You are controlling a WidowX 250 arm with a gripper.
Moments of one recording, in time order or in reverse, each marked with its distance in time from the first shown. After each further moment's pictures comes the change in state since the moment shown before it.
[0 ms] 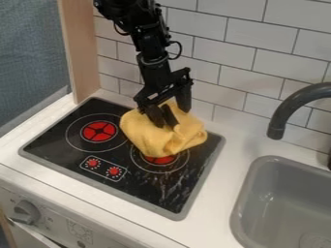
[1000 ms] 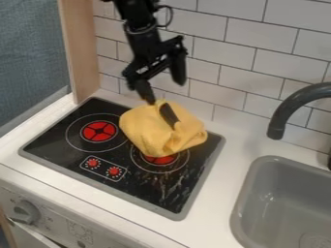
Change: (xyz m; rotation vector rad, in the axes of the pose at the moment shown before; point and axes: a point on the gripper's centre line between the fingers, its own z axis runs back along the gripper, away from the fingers) arm 0.002 0.014 0.064 -0.092 -0.086 0.026
